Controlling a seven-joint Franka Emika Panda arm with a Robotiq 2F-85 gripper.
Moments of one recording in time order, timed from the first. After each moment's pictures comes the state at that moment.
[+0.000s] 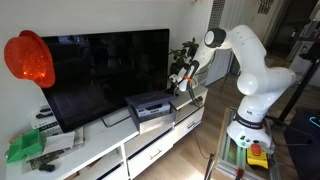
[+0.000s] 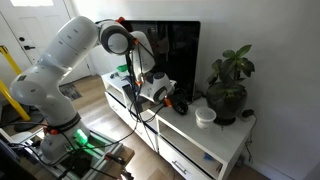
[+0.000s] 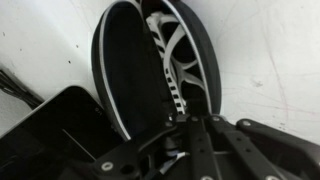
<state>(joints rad) -0.74 0.92 0.14 -1.98 -0.44 3.35 -0.91</state>
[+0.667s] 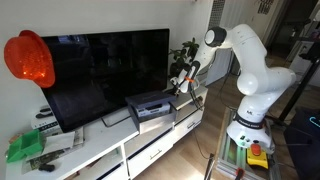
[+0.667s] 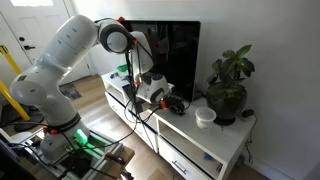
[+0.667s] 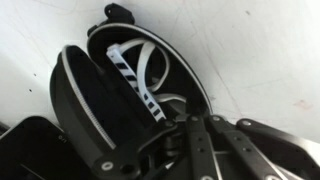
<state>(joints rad) -0.74 0.91 0.14 -2.04 -0.44 3.31 -0.84</state>
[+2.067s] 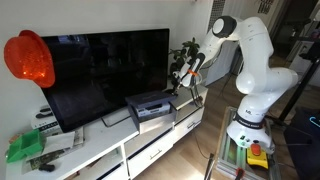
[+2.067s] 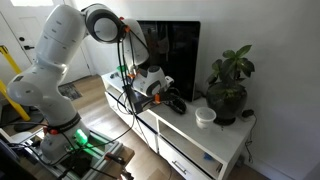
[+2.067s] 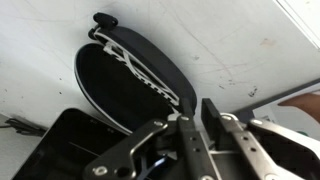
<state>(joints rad) -0.84 0.74 0.24 -2.19 -0.44 3.30 -0.58</state>
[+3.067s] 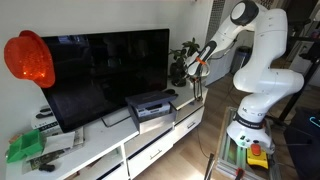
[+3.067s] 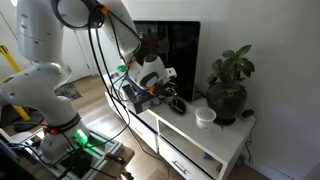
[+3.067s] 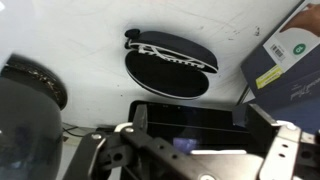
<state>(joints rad) -1.17 0.52 0.50 -2.37 -0.34 3.28 -0.30</state>
